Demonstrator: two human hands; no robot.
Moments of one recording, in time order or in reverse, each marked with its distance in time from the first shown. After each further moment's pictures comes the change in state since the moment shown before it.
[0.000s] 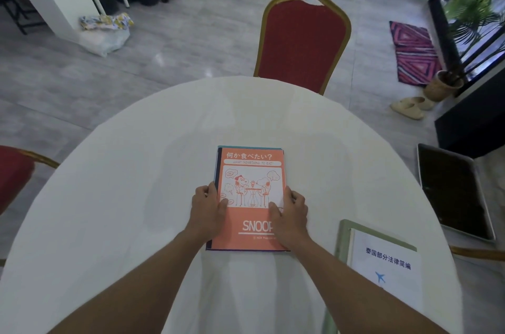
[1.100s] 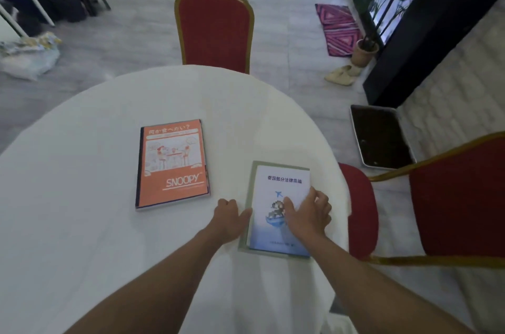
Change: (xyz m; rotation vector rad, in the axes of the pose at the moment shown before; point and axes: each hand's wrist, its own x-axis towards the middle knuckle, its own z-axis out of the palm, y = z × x) left_hand -0.178 0.138 0.126 0.189 -0.439 0.055; right_hand -0.139 0.184 -0.140 0.031 0.265 0.356
